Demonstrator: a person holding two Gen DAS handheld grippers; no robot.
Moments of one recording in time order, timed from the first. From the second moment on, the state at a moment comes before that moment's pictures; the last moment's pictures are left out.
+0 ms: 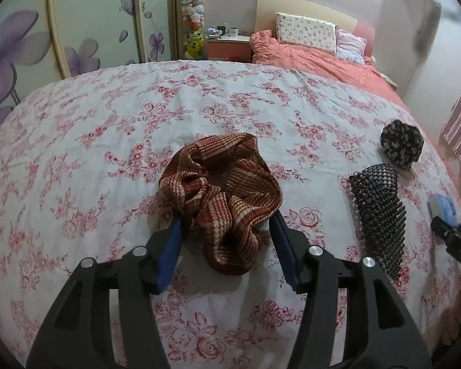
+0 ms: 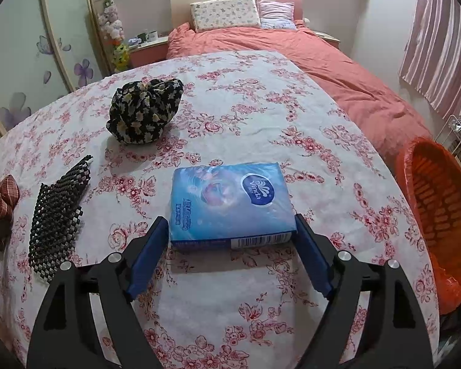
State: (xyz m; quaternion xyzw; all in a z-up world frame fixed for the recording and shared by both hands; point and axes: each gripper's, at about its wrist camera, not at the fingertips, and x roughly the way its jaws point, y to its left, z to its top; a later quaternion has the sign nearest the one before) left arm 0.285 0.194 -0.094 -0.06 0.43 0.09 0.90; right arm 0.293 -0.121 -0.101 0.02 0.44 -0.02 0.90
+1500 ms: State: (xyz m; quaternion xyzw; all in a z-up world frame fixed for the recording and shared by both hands) left arm 0.225 -0.022 0.017 -0.03 0.31 -0.15 0.94; right arm 0.178 -0.248 -0.011 0.06 0.27 -0.06 0.96
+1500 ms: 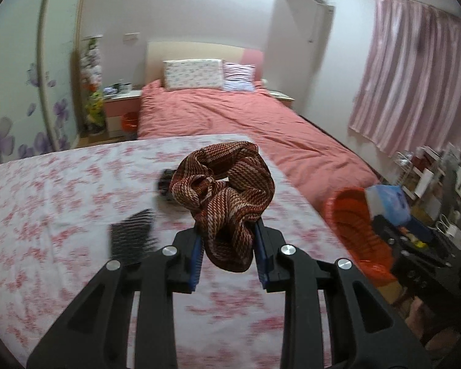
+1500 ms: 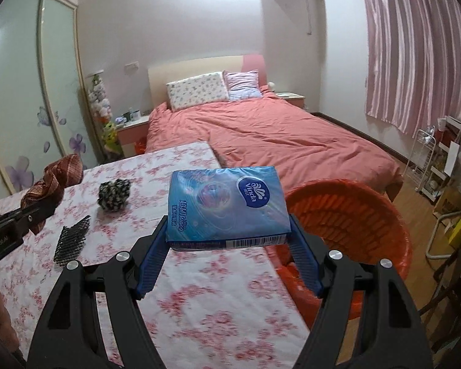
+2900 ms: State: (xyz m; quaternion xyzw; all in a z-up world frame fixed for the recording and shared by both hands) left arm 0.267 -0.210 -0.053 0.05 0.37 -0.25 0.89; right arm 0.181 -0.416 -0.059 0.19 0.29 -0.17 0.92
